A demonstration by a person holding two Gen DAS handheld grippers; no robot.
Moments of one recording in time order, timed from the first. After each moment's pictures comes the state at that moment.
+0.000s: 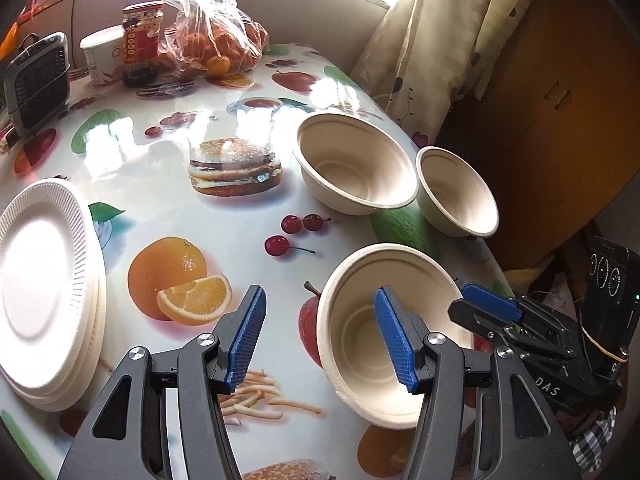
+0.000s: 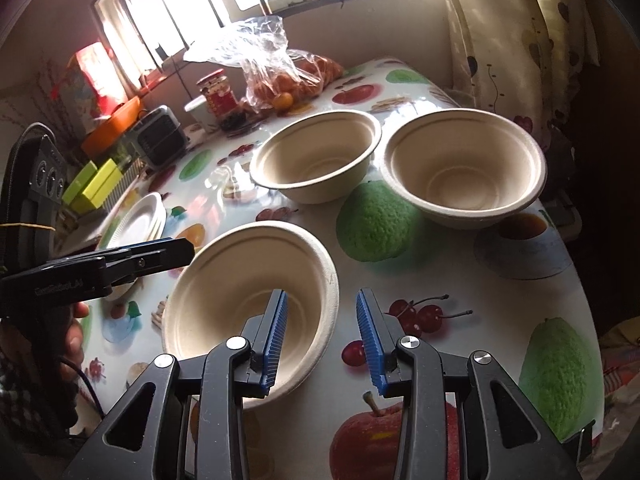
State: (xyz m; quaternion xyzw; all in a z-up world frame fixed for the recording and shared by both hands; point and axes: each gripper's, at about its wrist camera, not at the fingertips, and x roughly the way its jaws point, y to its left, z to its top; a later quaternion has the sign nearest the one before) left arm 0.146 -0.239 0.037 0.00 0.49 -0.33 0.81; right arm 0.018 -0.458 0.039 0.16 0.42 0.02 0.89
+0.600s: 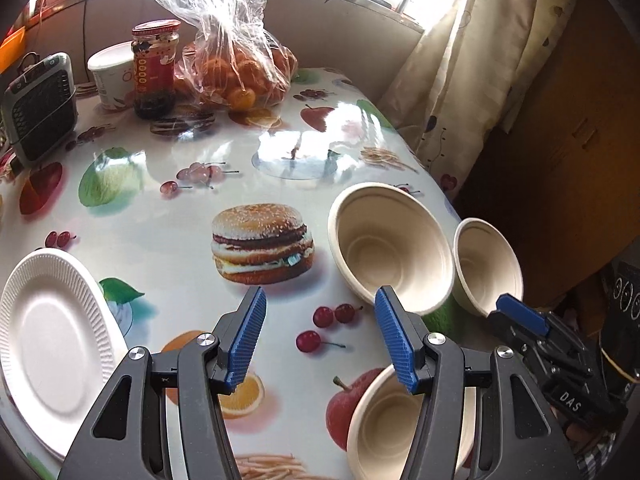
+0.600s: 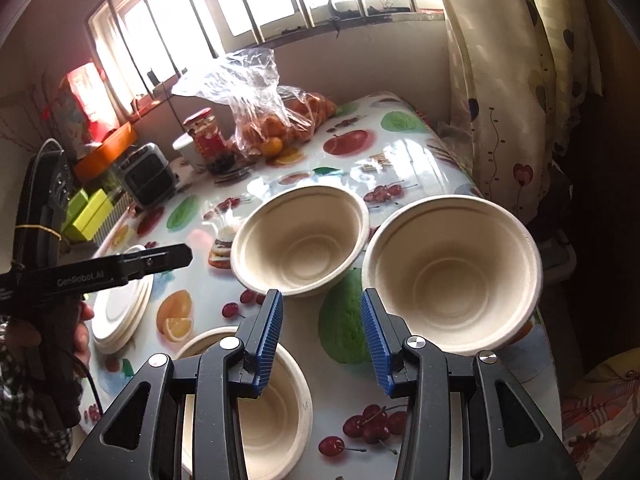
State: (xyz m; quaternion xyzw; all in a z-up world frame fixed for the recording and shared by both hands) left arm 0.221 -0.255 0.056 -0.02 0.48 -0.30 0.82; right arm 0.073 -0.487 0.068 0.15 0.40 0.02 0.90
